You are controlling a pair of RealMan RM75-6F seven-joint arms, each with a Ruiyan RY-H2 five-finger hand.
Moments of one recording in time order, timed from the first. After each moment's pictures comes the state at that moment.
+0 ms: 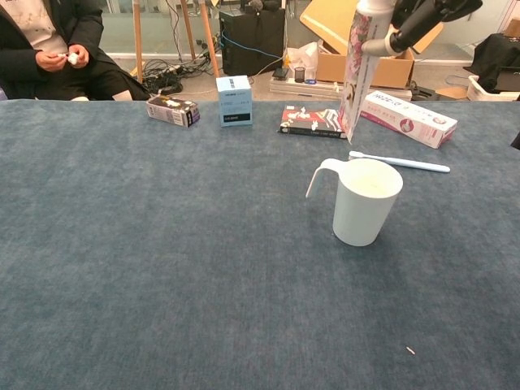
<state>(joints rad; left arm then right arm) -0.13 -1.13 -0.06 -1.64 1.42 1.42 0.08 0.79 -1.19 0.34 -2.10 -0.75 1.22 -0.61</state>
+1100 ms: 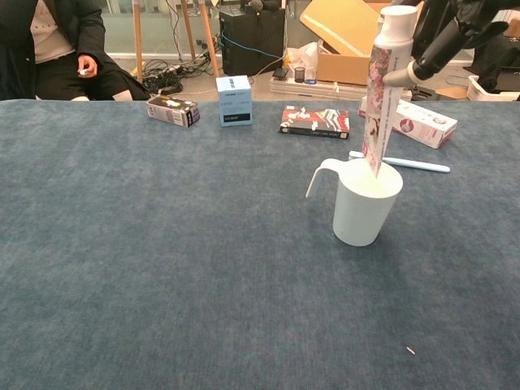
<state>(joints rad) -0.13 -1.14 -0.06 -1.64 1.42 1.42 0.09 0.87 -1.06 0.28 -2.25 -0.52 1.21 -0.66</state>
